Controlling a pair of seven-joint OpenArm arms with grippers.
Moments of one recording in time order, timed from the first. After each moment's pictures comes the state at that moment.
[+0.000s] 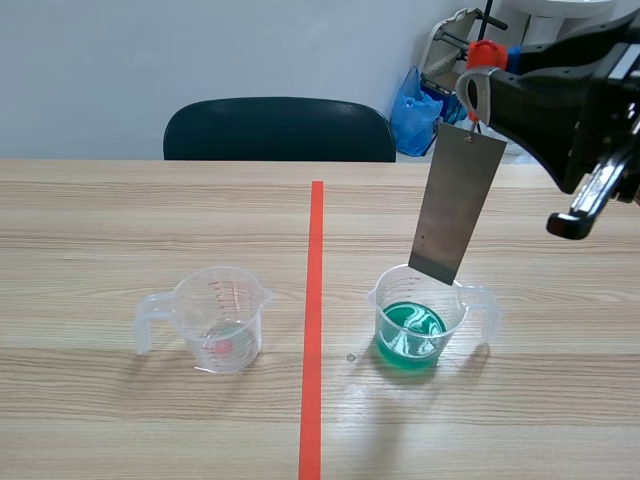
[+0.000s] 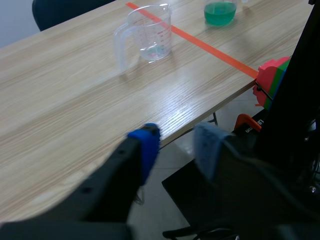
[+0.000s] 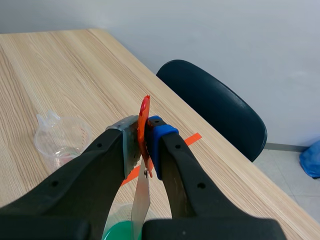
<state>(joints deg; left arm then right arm) 79.2 -26.2 -21.9 71.4 14.2 -15.2 -88.7 -19.5 34.1 10.5 121.7 28.0 40.8 -6.6</state>
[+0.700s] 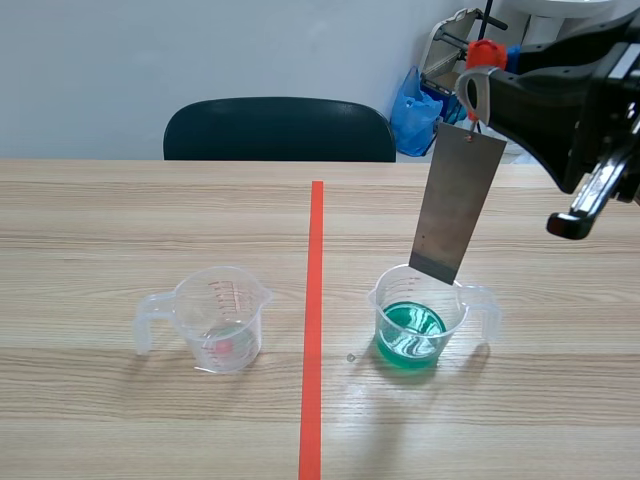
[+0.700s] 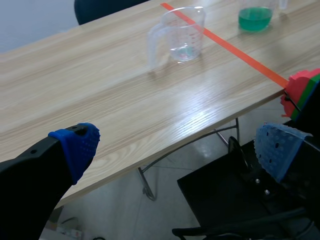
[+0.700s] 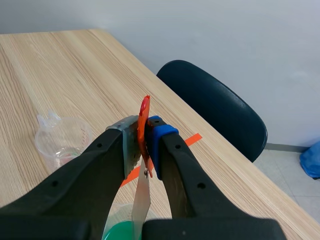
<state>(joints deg) 80.4 -25.1 -22.0 71.4 5.1 -14.8 -88.7 -19.5 34.1 10.5 121.7 28.0 40.8 -6.6</state>
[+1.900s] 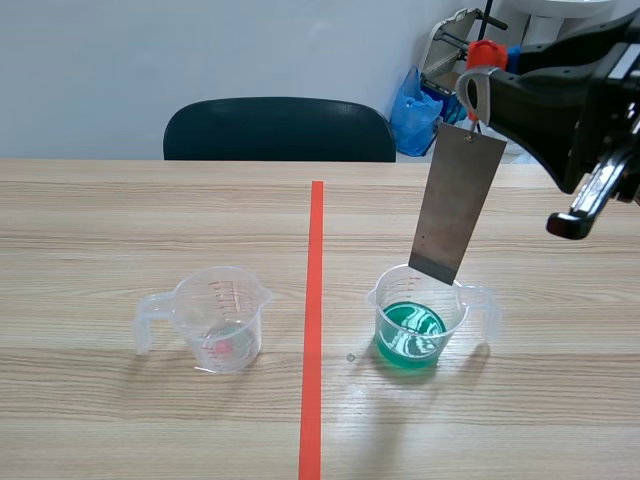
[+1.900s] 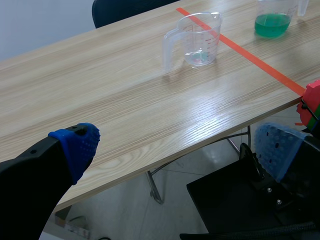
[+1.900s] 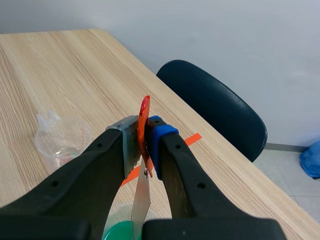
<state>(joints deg) 80.4 -25.1 -22.0 71.4 3.7 -14.8 -88.8 -19.5 34.1 10.5 121.7 28.0 40.8 -6.6</state>
